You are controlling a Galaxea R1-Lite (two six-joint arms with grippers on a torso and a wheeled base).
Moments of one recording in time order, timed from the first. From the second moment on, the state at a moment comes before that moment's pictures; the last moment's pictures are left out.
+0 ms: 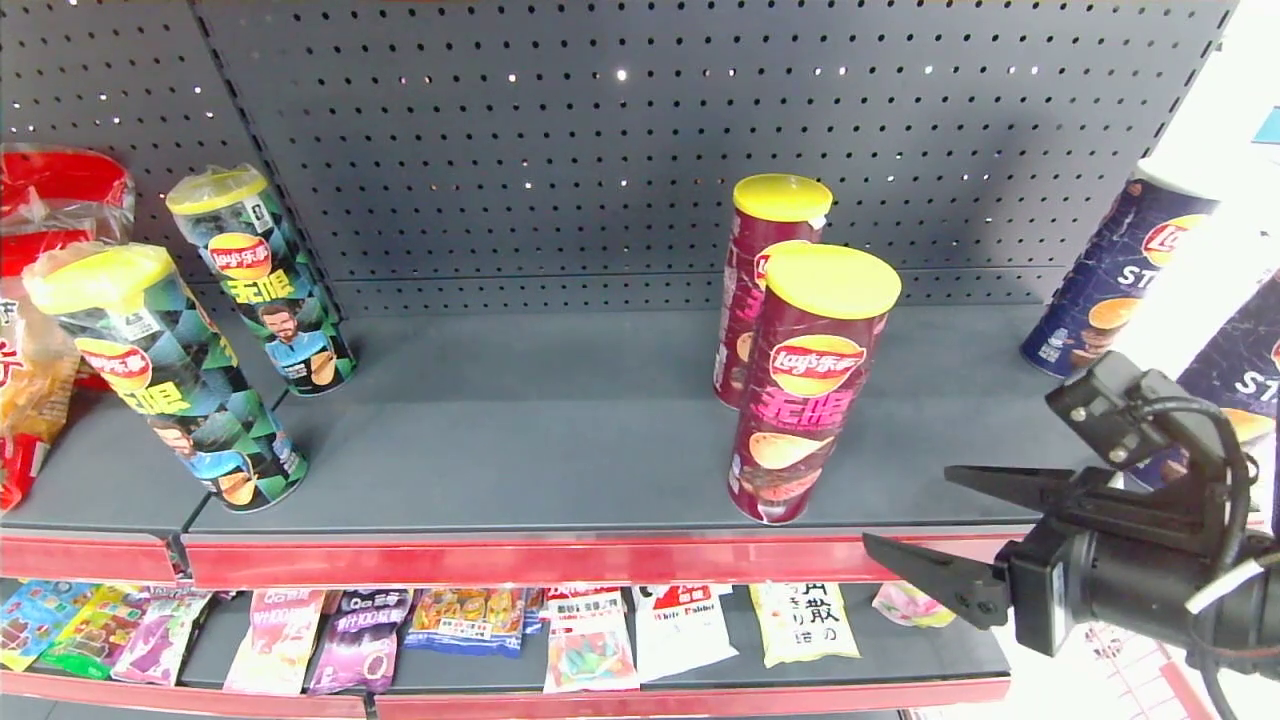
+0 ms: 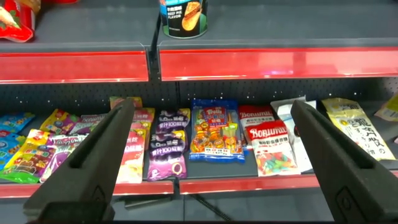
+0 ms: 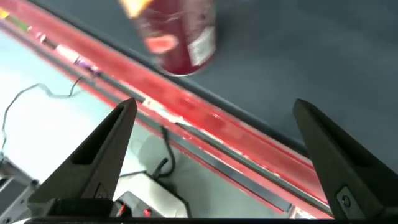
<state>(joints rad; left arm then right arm) 0.00 0.00 0.00 0.01 -0.03 0.00 0.62 1.28 -0.54 -0.32 -0.02 0.00</state>
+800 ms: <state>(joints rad) 0.00 0.00 0.00 0.01 -0.03 0.00 0.64 1.45 -0.60 -0.39 -0.03 -0.01</state>
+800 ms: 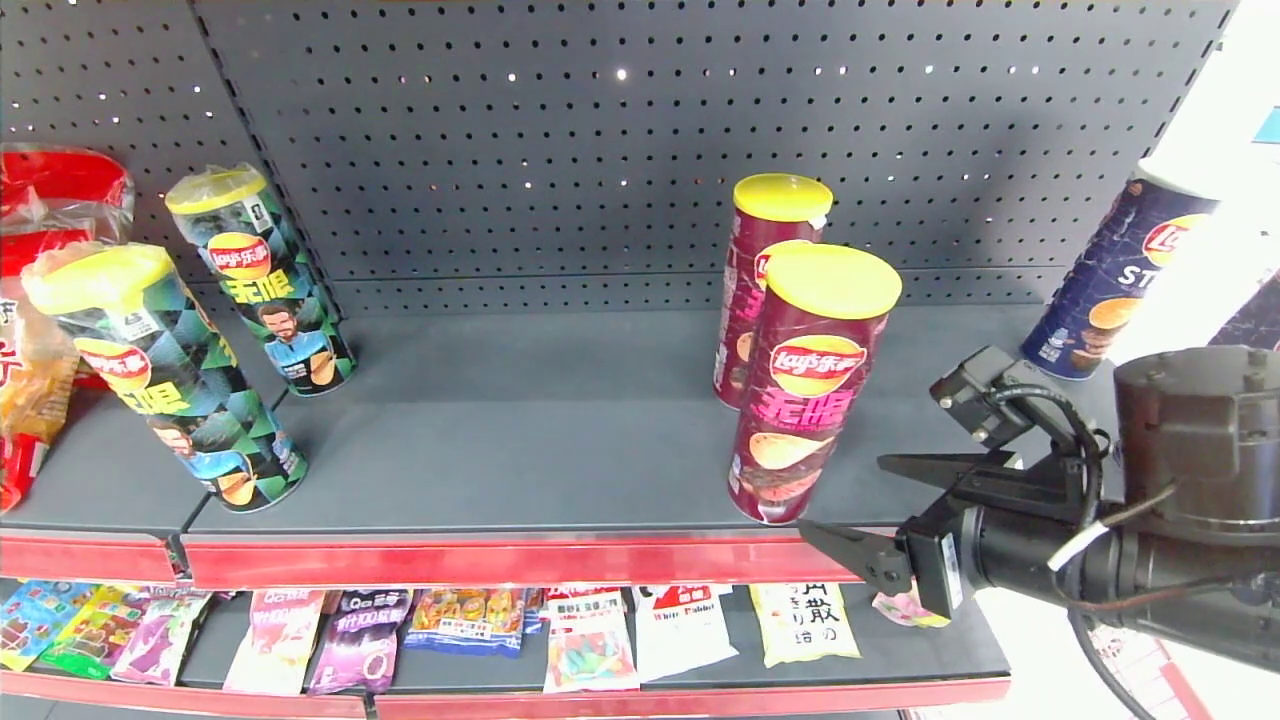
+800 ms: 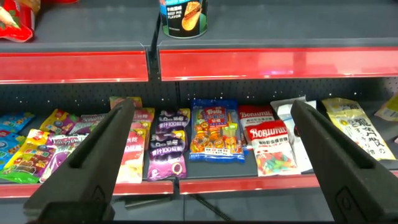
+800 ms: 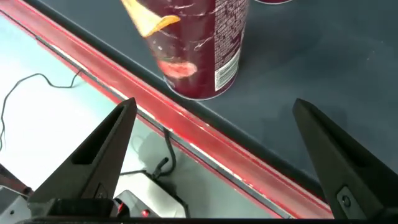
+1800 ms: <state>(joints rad) 0.00 0.00 0.00 0.01 -0.03 0.00 0.57 1.53 -0.67 -0.38 -0.07 -0.01</state>
